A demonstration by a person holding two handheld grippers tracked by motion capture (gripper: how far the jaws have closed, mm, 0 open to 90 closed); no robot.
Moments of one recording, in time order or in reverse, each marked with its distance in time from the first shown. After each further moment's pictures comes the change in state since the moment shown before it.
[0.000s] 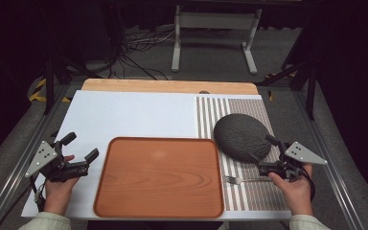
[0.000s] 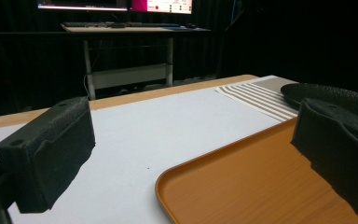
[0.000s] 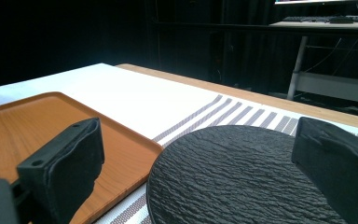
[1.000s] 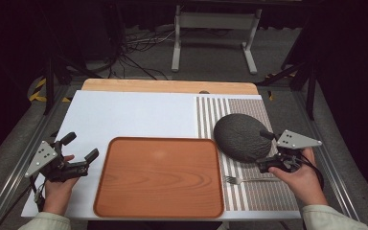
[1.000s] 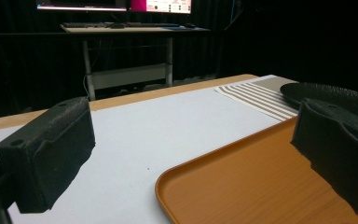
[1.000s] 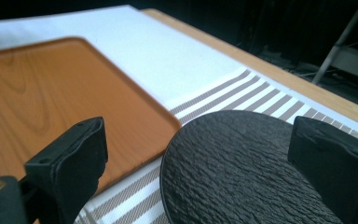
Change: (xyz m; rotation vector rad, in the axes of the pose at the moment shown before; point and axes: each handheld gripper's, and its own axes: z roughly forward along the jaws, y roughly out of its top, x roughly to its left) left arm 0.000 0.001 0.000 0.005 -0.007 0.002; right arm 0.003 0.044 0.012 0.252 0.130 -0.145
